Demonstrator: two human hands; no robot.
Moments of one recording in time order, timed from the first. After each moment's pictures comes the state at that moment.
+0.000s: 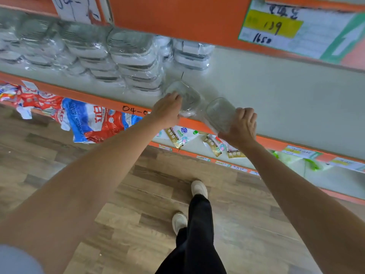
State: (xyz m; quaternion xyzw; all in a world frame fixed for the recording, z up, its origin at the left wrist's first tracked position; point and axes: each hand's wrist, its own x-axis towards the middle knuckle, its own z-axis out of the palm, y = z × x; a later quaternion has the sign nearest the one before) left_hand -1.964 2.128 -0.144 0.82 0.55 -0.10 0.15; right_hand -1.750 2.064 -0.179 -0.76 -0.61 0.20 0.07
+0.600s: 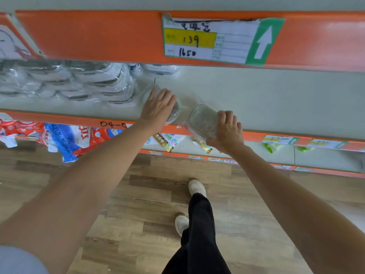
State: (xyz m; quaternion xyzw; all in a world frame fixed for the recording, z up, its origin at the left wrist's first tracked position) left_hand -1.922 2.148 -0.159 0.89 0.42 -0.16 -0.05; right_hand -1.719 2.047 -0.184 -0.74 -0.64 0.20 0.01
